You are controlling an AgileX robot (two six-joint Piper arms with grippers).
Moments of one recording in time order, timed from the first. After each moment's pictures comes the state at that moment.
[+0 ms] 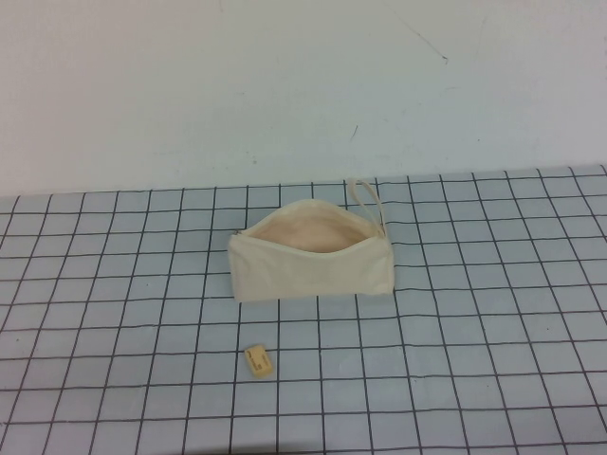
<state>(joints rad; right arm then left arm) -0.03 -0.01 0.02 -0.02 0.43 -0.10 0.03 -0.01 -0.08 -0.10 -0.41 0.07</state>
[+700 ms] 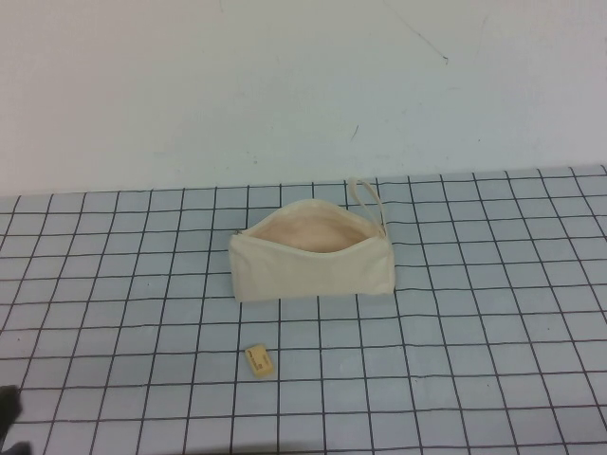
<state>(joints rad) -0.03 -0.01 0.02 -0.02 0.43 -0.10 0.03 0.49 -0.47 -0.37 0.64 0.15</state>
